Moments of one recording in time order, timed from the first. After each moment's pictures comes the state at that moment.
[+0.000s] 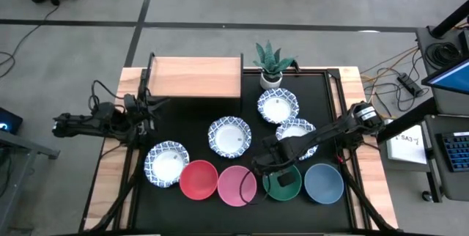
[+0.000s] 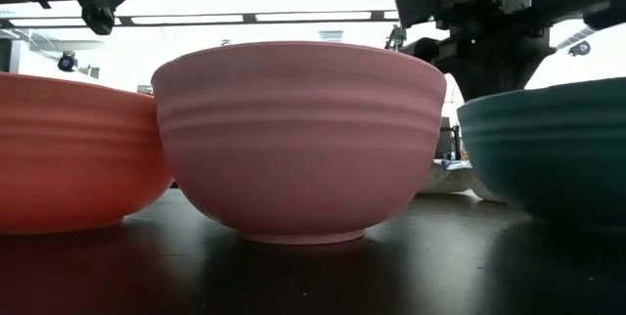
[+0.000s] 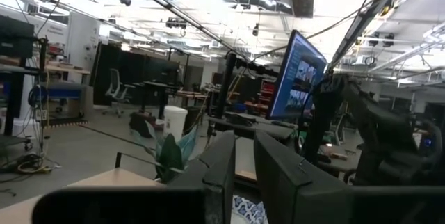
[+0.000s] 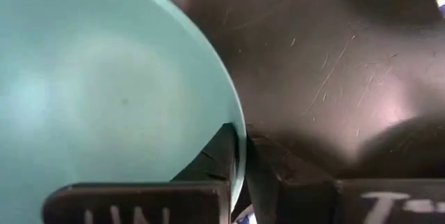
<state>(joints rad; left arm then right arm) -0.09 0.13 0.26 0.21 -0.45 -0.04 0.33 1.82 1.37 -1.04 0.04 -0.04</state>
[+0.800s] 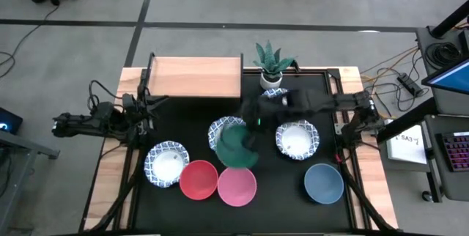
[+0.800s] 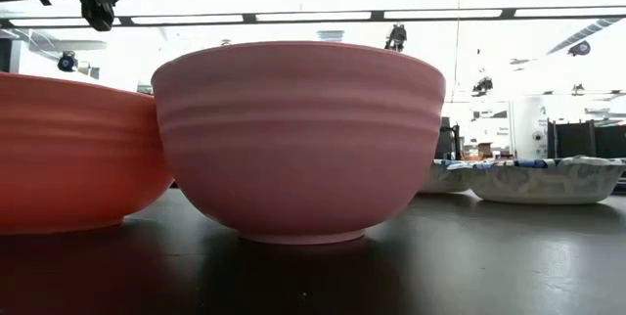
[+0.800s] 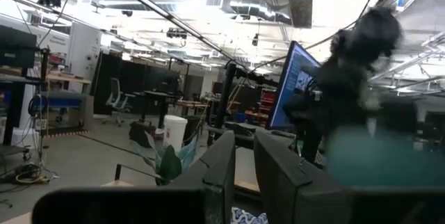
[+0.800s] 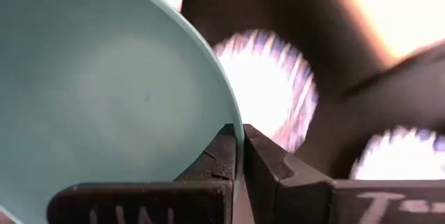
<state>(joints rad) -0.09 0.13 0.26 0.25 -0.45 -0.01 0.08 1.80 2.07 -1.15 0.17 0.50</state>
